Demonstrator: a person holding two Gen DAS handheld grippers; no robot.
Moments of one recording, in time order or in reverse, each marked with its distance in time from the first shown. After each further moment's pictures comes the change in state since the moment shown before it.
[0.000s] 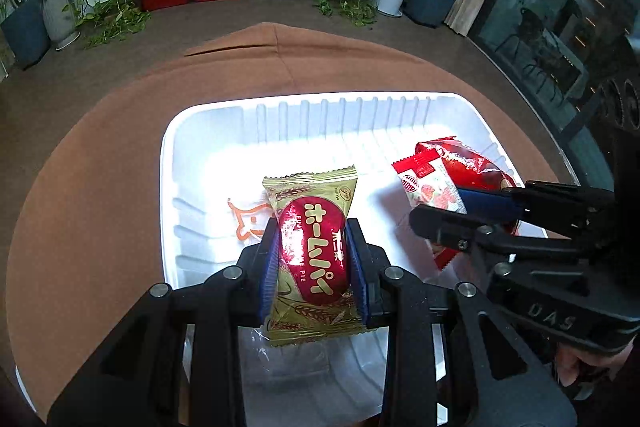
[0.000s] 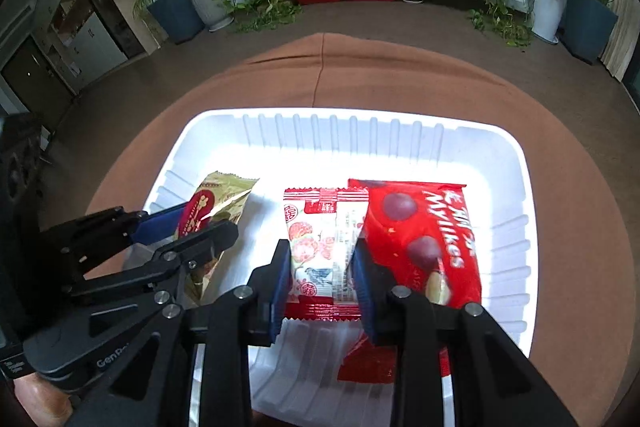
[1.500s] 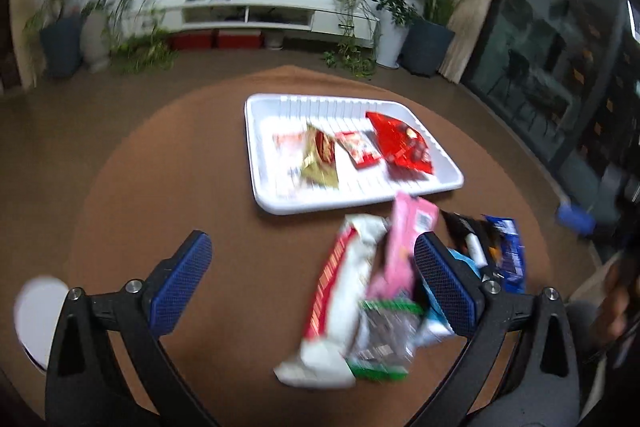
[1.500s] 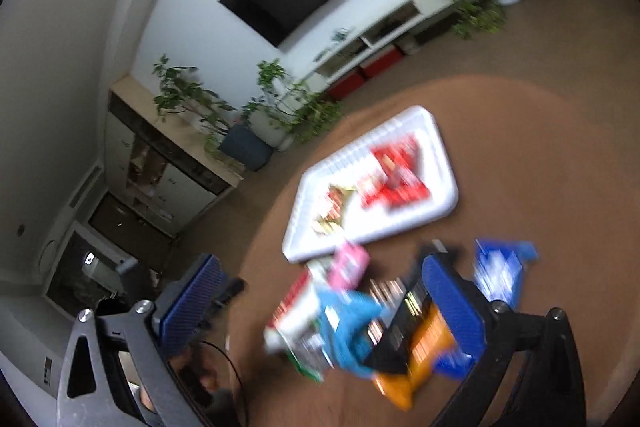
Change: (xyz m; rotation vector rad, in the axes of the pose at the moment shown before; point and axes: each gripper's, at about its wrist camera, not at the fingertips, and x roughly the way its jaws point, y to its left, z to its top) left arm -0.218 -0.012 -0.167 -0.059 -0.219 0.006; right arm -0.202 -0.054 -0.207 0.416 -0.361 0.371
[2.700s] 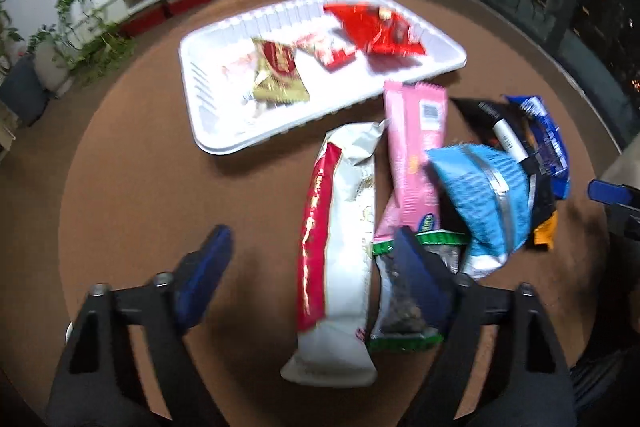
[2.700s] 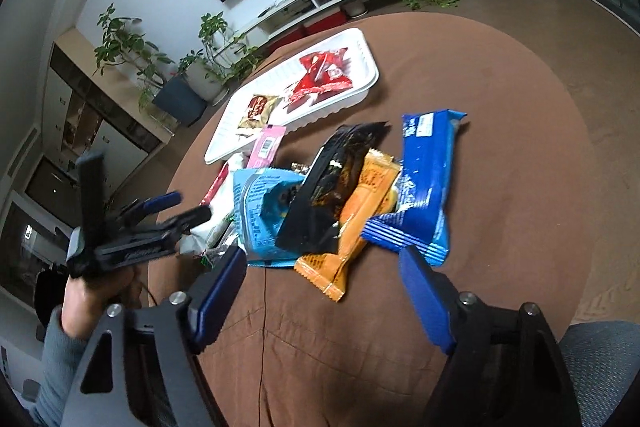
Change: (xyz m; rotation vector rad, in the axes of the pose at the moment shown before) left arm 0.082 -0.029 -0.010 0.339 0.327 0.048; right arm 0.015 -0.002 -0.068 -0.075 0.134 -0.228
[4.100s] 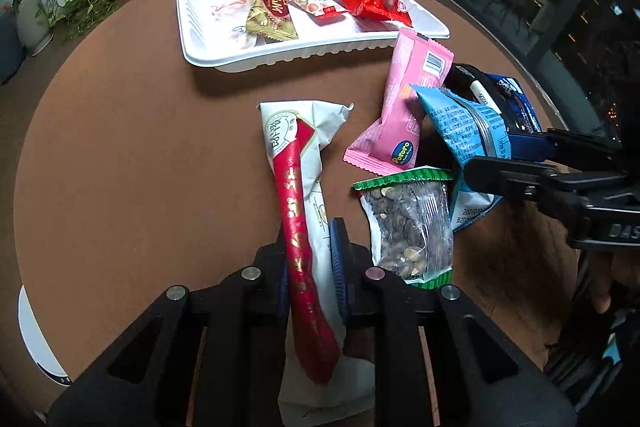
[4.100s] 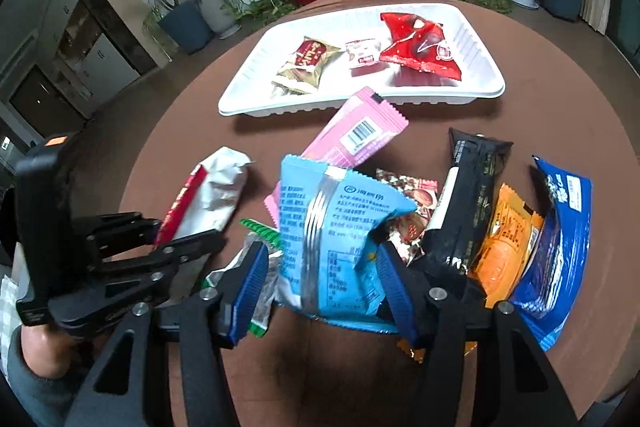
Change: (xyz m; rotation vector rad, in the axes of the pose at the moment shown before) left arm -0.006 0.016 -0.057 -0.101 0.004 -0.161; right arm 0.097 0.079 0.026 -0.244 0.182 -0.109
